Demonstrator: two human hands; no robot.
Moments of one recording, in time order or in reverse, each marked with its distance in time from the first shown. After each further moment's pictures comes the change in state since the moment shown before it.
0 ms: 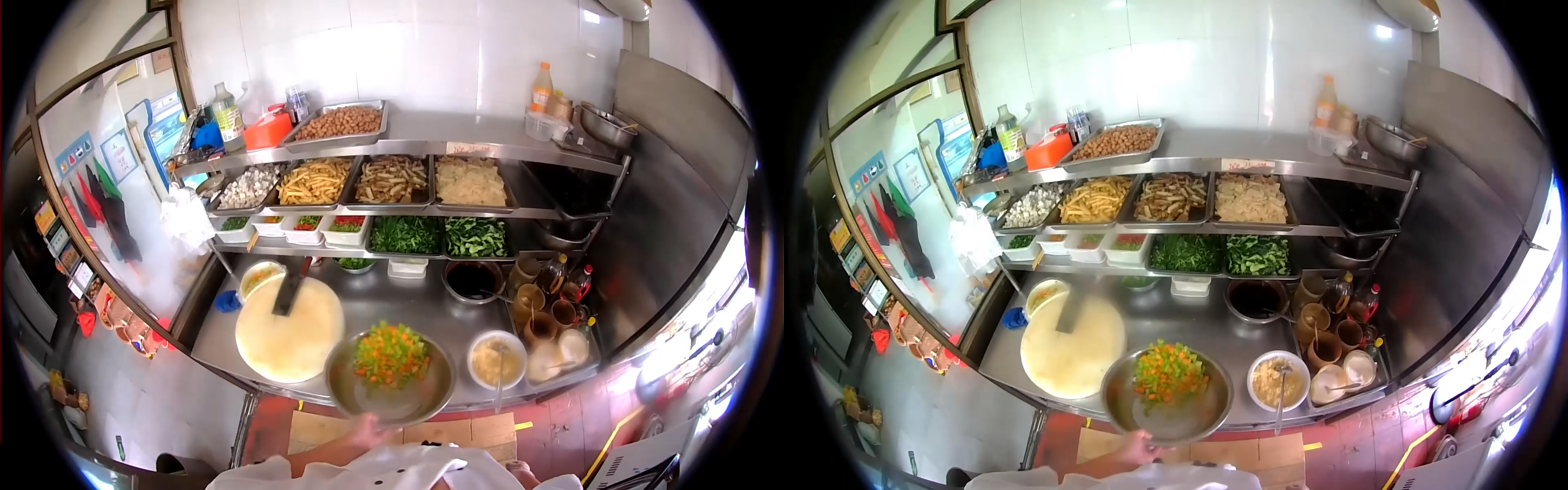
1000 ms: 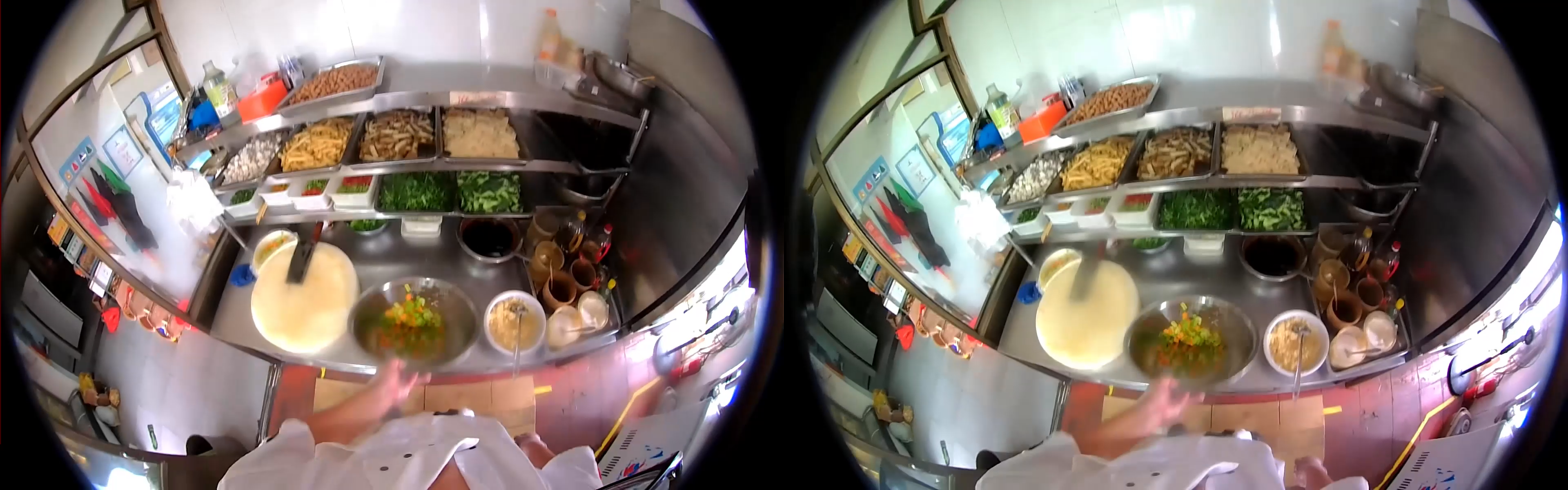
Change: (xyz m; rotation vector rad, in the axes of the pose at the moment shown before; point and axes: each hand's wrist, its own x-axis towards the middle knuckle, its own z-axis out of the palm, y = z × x) left_hand 0.068 -0.008 -0.018 -0.159 0.245 -0.233; right_hand 0.029 -0.004 0.034 -0.705 -0.155 -0.186
